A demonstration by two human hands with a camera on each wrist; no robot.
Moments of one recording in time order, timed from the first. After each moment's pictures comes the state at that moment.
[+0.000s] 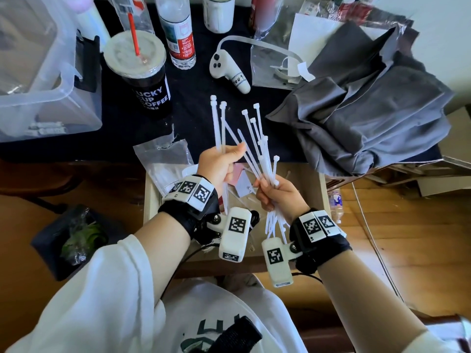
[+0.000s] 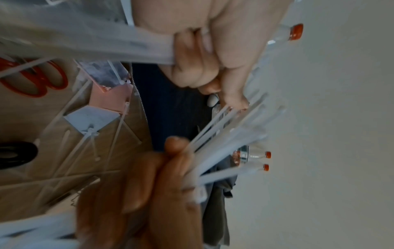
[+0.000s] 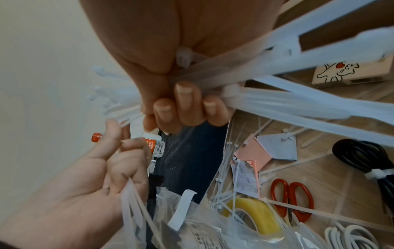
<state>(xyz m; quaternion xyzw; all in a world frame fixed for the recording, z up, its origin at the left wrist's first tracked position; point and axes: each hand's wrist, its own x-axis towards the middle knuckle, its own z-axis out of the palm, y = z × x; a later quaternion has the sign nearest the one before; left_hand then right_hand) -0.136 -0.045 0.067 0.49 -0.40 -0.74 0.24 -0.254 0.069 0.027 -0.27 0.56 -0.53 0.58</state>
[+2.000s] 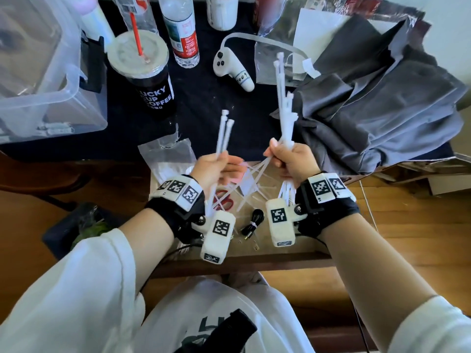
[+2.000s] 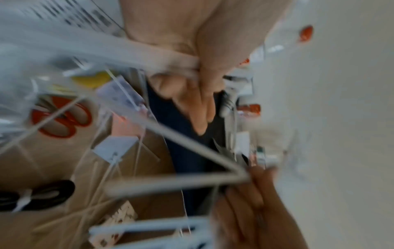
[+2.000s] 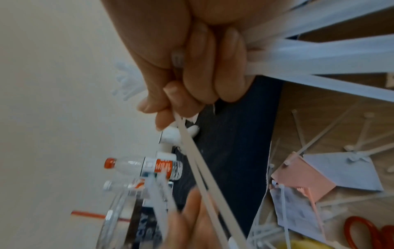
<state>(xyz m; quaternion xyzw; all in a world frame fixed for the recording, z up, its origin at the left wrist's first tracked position) -0.116 -0.054 0.051 0.49 -0.45 -0.73 0.14 -0.280 0.024 0.068 -0.22 0.67 -0.51 0.49</state>
